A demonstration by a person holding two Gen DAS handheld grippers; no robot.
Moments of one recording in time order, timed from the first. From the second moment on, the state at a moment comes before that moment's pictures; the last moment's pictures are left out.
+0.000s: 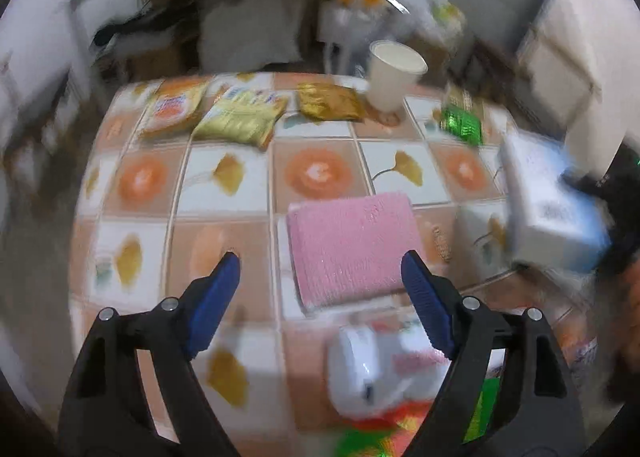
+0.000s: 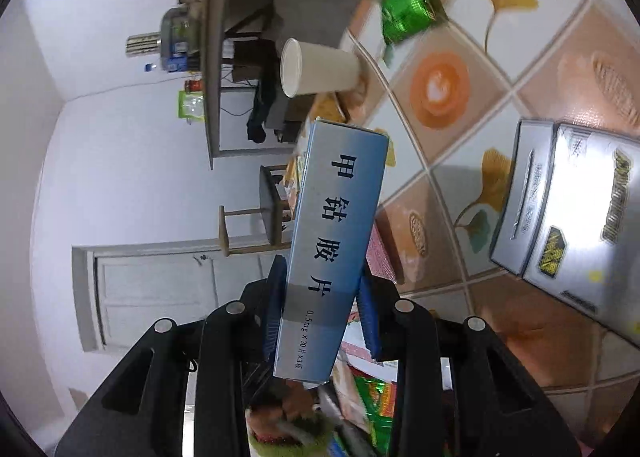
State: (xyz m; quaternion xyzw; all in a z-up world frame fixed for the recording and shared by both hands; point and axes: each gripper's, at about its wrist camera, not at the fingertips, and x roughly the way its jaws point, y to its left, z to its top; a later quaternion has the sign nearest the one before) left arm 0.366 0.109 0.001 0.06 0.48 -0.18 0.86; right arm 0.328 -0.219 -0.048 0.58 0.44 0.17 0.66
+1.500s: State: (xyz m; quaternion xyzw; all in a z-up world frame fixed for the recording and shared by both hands) left arm 0.483 0.049 -0.064 0.02 0.59 -0.27 0.76; right arm 0.313 -0.283 -0.046 0.59 0.42 0.19 0.67
